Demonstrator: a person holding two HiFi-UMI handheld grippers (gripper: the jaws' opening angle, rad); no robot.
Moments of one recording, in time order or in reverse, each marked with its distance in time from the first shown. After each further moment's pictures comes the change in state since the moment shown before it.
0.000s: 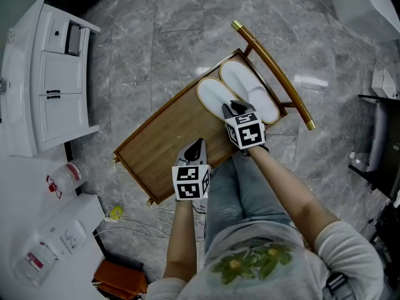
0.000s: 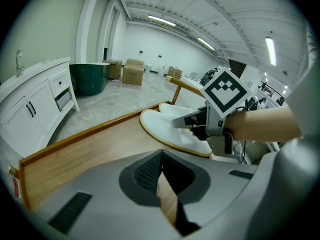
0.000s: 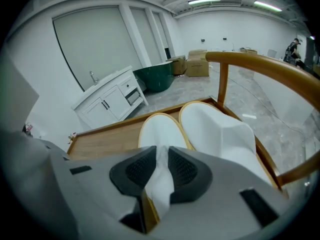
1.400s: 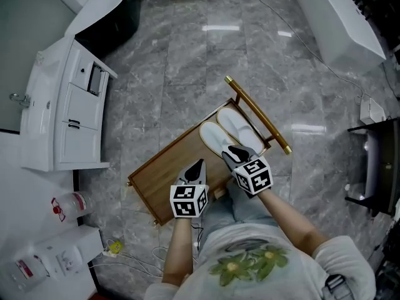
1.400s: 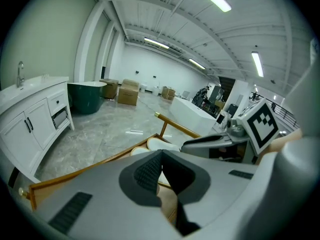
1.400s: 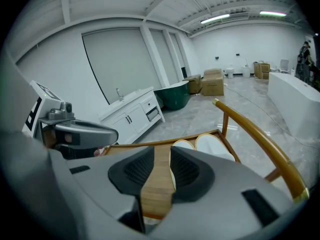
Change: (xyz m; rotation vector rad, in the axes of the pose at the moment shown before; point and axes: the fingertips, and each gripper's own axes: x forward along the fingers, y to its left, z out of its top) left arm -0.073 -0.043 0.096 0.023 -0.225 -0.063; right arm -0.133 0.049 0.035 -0.096 -0.206 0.172
